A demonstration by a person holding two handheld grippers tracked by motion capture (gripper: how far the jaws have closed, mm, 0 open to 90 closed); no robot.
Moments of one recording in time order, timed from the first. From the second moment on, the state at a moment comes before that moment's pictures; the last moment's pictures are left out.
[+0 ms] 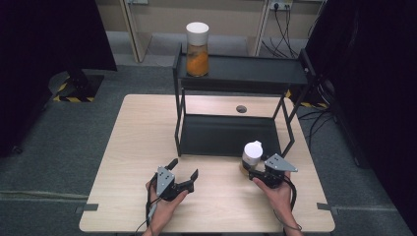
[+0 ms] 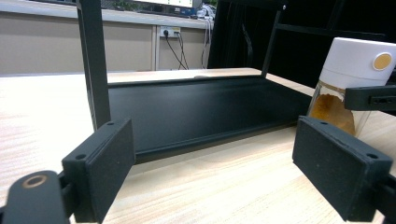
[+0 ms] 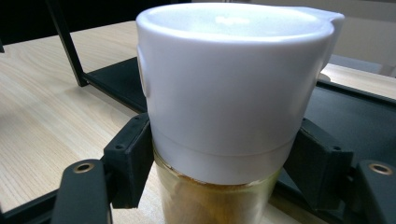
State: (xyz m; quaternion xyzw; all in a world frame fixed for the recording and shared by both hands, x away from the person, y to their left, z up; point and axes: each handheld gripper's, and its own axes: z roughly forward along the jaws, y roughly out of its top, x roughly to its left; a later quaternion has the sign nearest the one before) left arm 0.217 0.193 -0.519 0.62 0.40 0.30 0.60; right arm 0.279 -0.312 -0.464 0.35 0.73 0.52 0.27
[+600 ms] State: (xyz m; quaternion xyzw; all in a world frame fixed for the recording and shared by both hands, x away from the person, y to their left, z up) left arm 0.216 0.192 -0.519 0.62 0.40 0.30 0.60; right arm 0.251 -0.320 -0.453 0.36 0.69 0.56 0.30
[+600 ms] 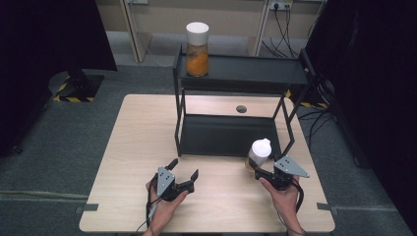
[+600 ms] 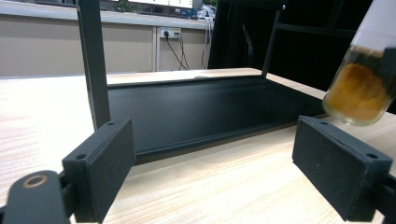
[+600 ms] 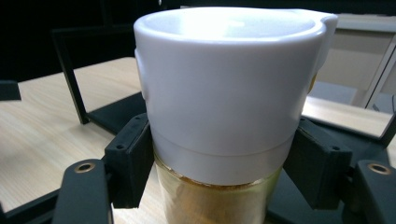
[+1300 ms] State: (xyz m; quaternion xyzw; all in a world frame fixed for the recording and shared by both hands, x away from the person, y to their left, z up) left arm 0.216 0.192 -0.519 0.62 0.41 0.30 0.60; right arm 0.241 -0.325 -0.403 0.33 0.64 0.59 0.35
